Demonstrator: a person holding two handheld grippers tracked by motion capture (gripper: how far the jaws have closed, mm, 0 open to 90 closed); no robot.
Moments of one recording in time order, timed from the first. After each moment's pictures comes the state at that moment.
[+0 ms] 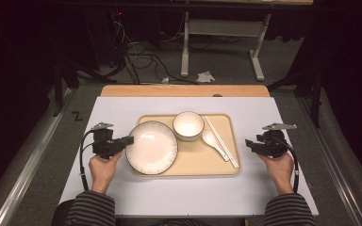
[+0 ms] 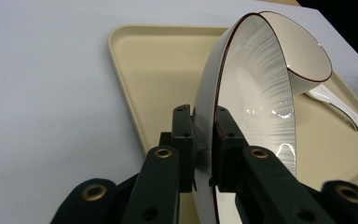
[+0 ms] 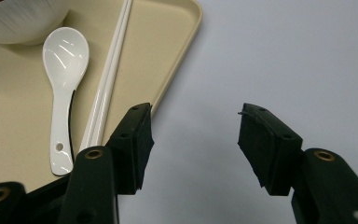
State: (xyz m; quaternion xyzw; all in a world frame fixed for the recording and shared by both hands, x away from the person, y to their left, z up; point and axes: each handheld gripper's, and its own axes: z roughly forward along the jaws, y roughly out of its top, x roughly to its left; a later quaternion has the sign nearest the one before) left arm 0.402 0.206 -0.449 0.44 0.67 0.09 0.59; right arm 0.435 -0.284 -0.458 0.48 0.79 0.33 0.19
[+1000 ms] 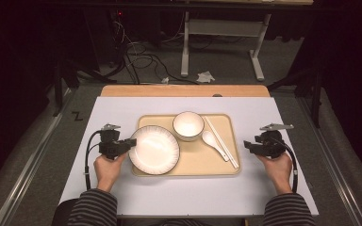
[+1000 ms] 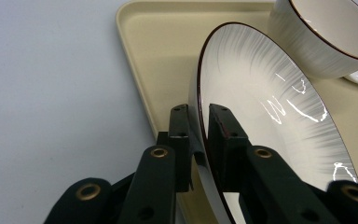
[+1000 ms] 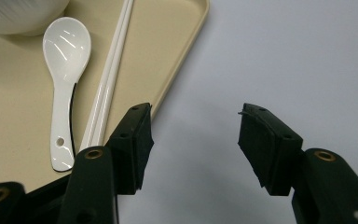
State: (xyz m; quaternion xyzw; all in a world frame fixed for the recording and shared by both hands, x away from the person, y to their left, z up) left arm 0.412 0.197 -0.470 0.45 0.69 0.12 0.56; right arm 0.437 -0.283 -0.463 0.49 0.79 0.32 0.19
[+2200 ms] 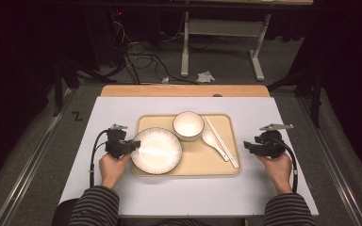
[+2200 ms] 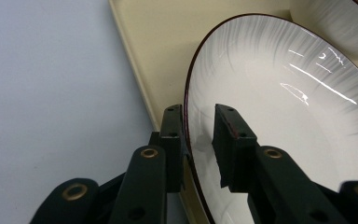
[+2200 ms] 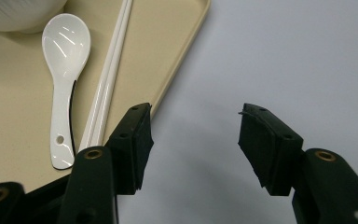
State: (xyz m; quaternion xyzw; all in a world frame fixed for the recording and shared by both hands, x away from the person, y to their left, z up) left arm 0.426 0.183 -0.493 0.47 0.69 0.12 0.53; right arm 0.438 -0.282 -0.465 0.49 0.79 0.32 0.18
